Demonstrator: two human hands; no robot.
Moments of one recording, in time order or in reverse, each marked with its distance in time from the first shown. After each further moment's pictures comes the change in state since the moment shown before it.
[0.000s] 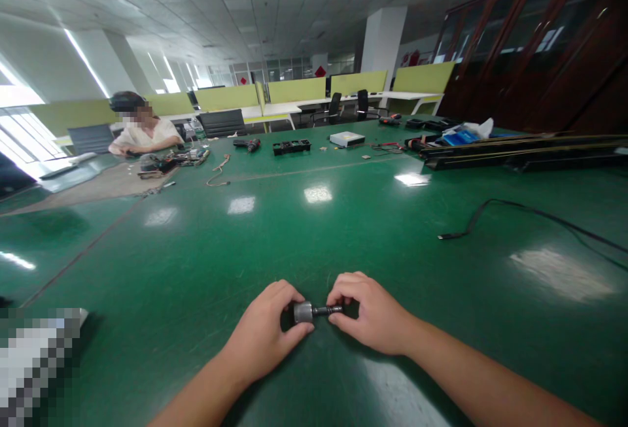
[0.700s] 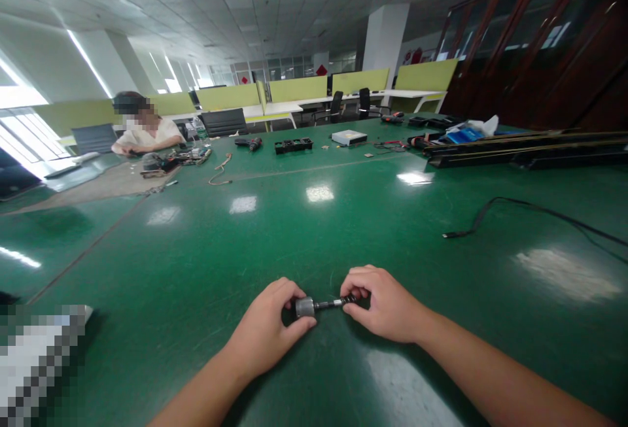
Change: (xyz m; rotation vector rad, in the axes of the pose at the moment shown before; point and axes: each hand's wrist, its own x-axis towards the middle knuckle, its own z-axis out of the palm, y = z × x) left_hand 0.002 -0.002 0.000 -0.016 0.015 -0.029; right_hand 0.000 0.010 -0.013 -0.081 0.001 0.061
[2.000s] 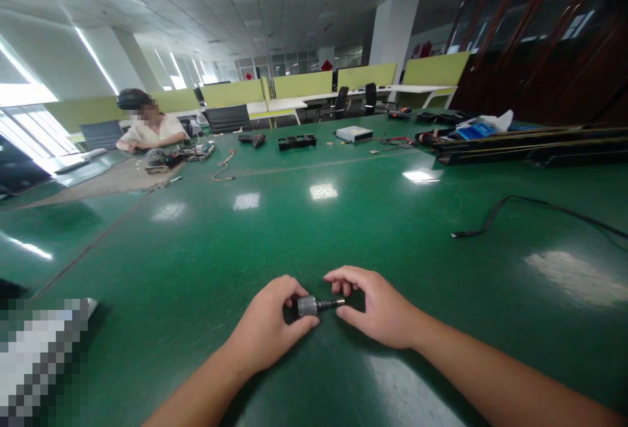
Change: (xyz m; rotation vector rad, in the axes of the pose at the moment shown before) left_hand 0.000 -0.001 0.002 0.031 0.006 -0.022; right_hand 0.003 -0.012 0.010 0.235 -0.013 0.004
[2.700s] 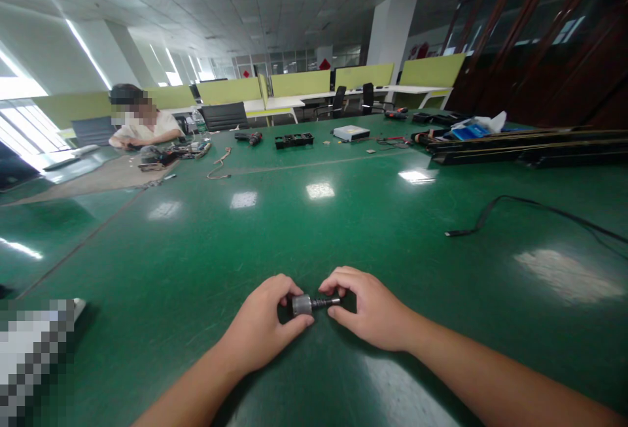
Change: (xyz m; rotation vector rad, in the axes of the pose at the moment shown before) left_hand 0.001 0.001 0.000 -0.006 0.001 0.014; right_hand 0.000 -0.003 0.001 -0.061 -0.027 0.001
